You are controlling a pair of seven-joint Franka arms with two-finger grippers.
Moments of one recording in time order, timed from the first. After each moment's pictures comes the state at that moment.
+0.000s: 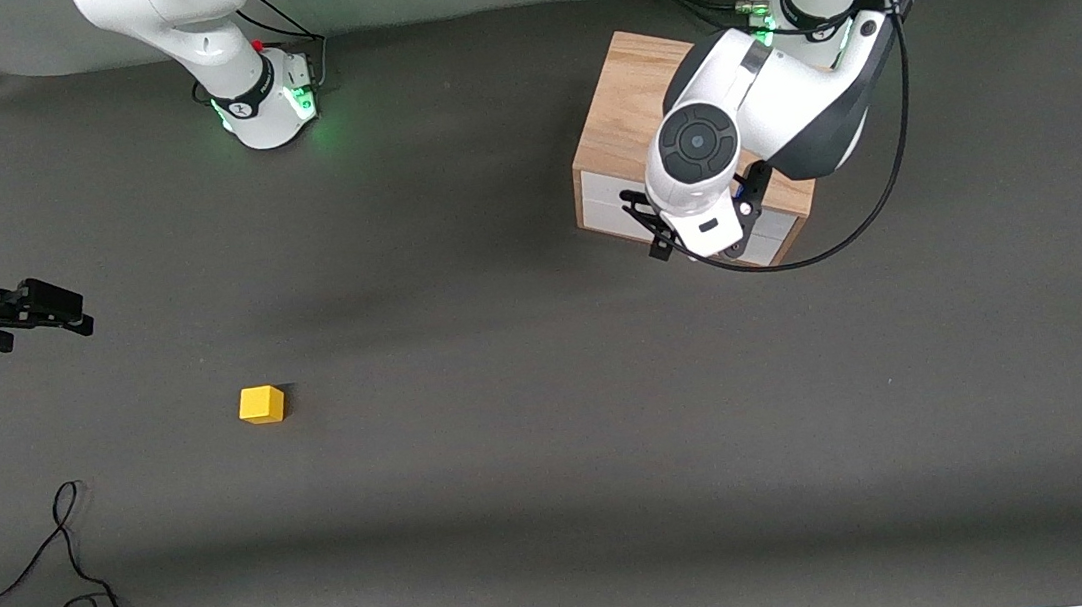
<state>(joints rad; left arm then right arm) -0.21 0.28 -0.44 -1.87 0.00 1.85 -1.76 0.00 0.05 -0.05 -1.63 0.01 1.68 -0.11</state>
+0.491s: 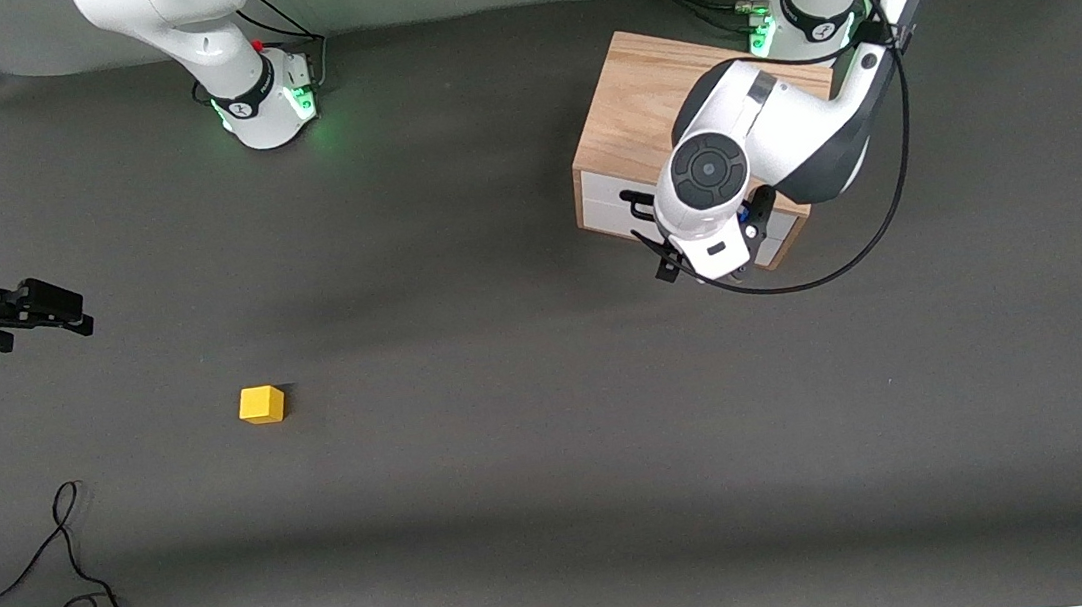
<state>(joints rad) -0.21 0.33 -0.42 -1.88 0.03 1.93 -1.76 0.00 0.05 -0.05 -1.63 0.01 1.68 -0.11</state>
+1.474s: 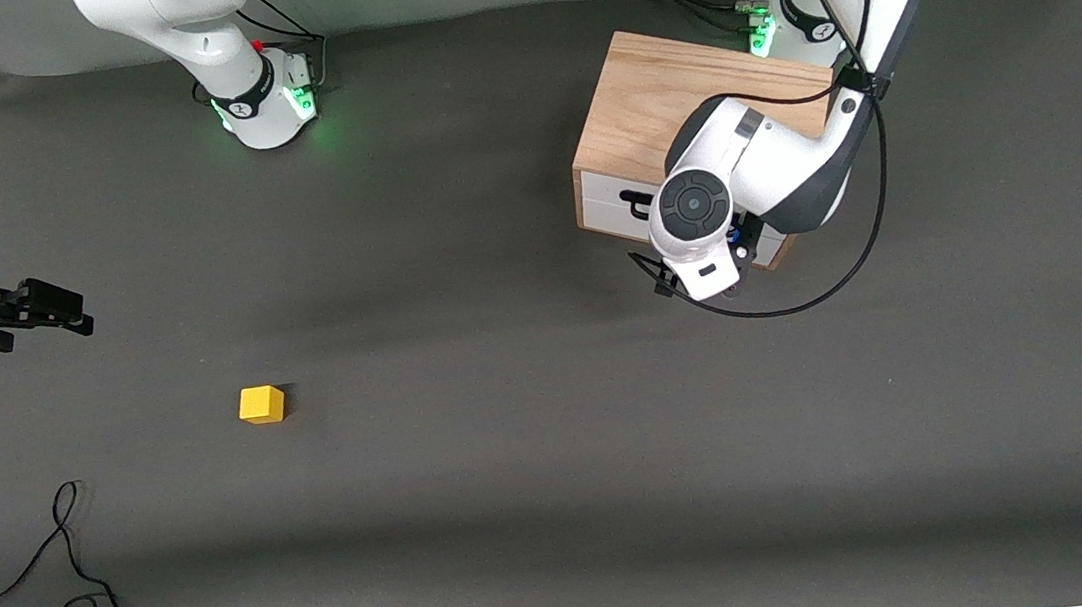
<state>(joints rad) -0.21 0.42 -0.42 -1.87 0.10 1.97 -1.80 0.00 0.05 -0.05 -1.63 0.01 1.68 -0.11</state>
